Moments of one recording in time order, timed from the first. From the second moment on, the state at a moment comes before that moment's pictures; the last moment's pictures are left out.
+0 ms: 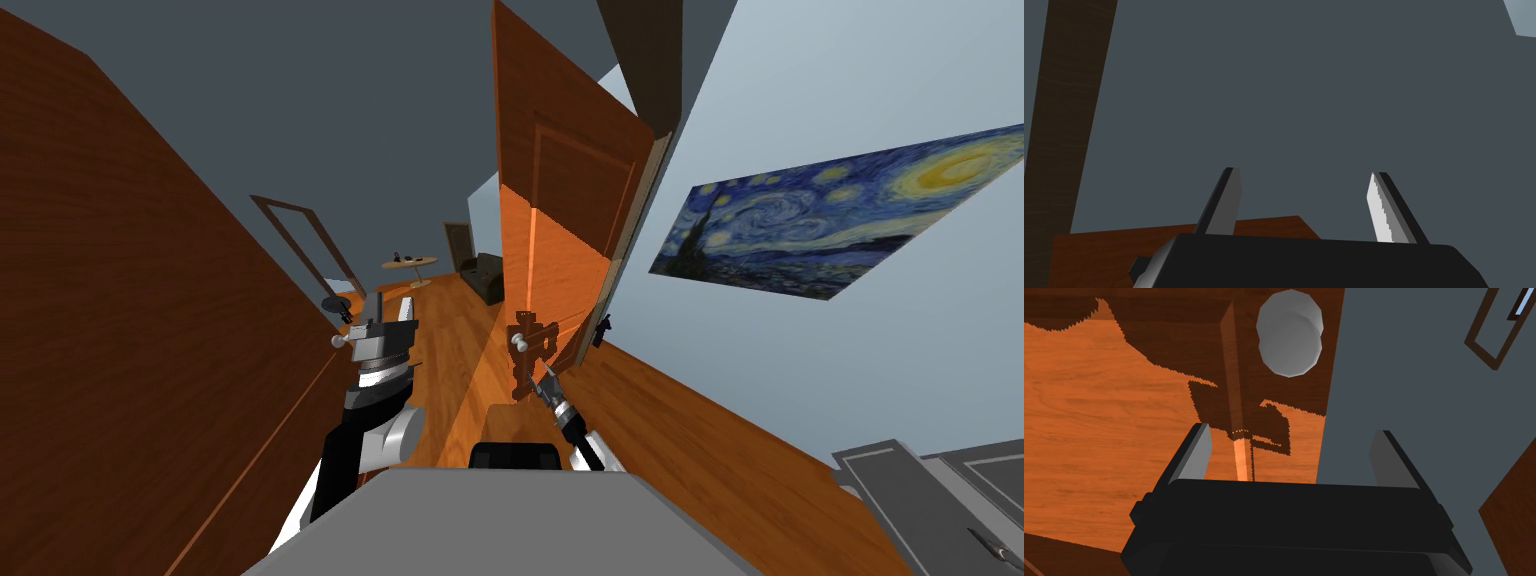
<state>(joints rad) 0.06 -0.06 0.06 -0.89 0.56 -0.85 1.10</state>
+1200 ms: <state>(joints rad) 0.05 -0.05 0.05 -0.88 0.56 -0.84 1.12</state>
